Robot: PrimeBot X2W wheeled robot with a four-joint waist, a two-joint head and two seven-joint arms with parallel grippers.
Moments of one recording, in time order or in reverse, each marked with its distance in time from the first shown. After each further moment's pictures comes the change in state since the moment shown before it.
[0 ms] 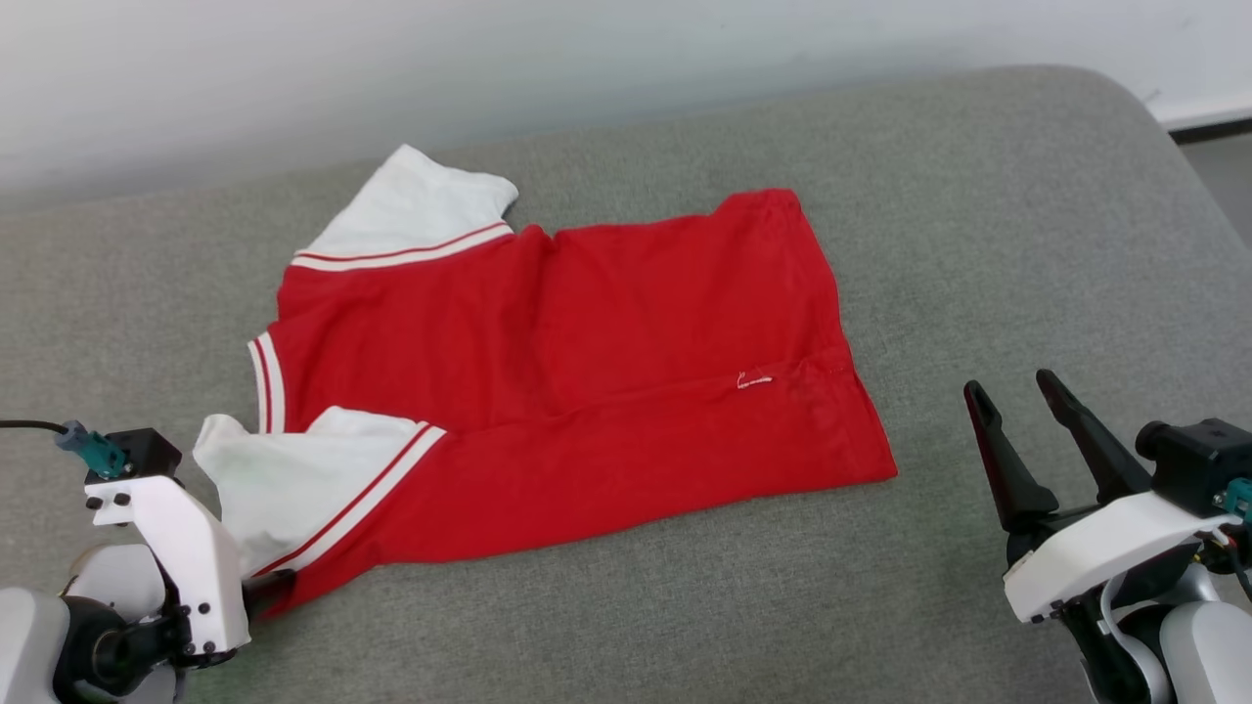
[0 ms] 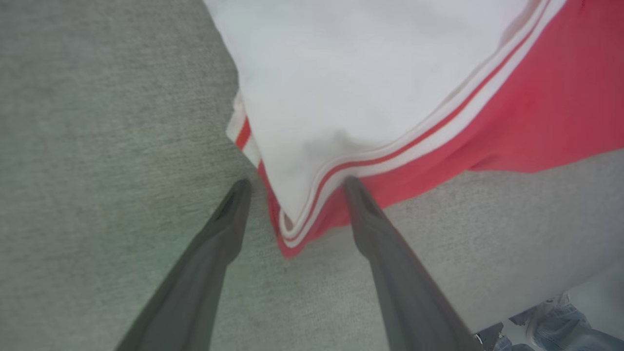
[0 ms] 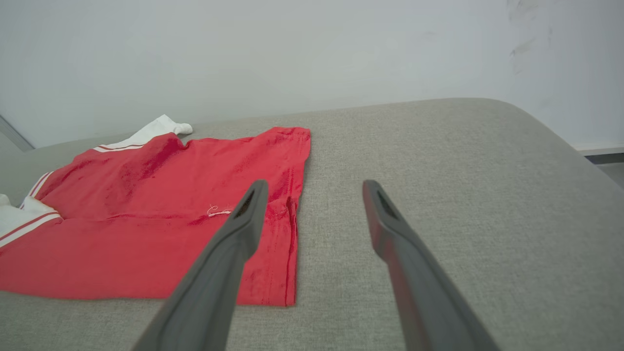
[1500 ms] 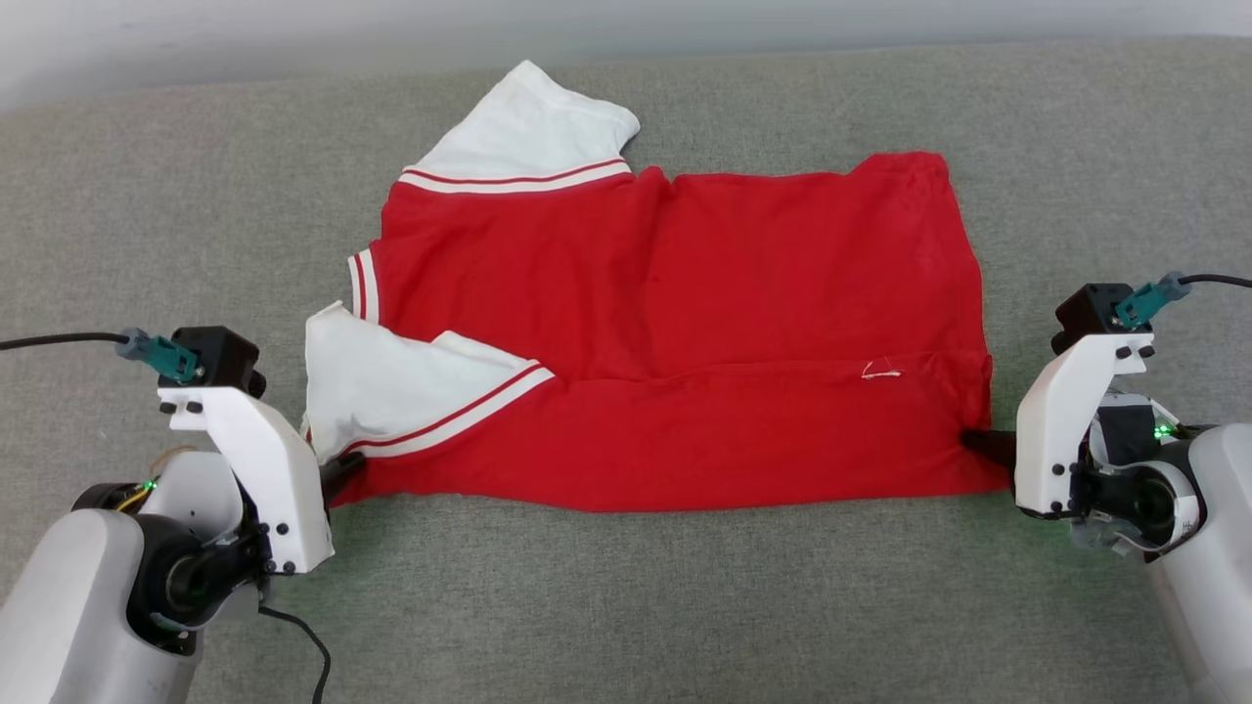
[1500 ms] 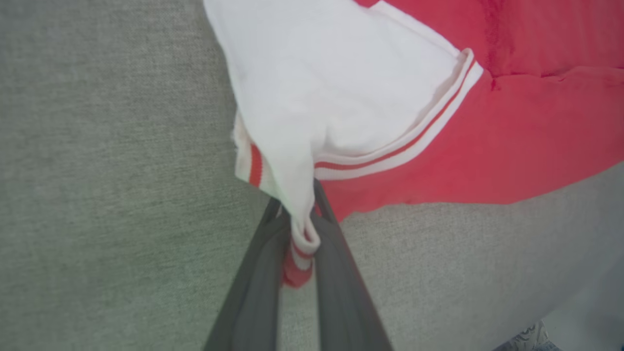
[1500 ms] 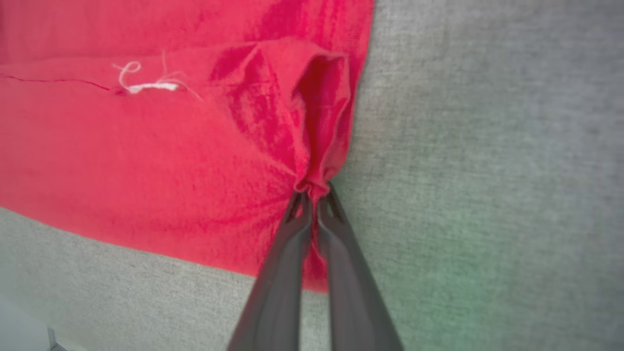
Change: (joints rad) left arm -0.137 -0.098 -0.055 -0.076 -0.001 -0.027 -0.088; right arm -0.387 -0.086 0.113 0.421 0.263 0.000 0.822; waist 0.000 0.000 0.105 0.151
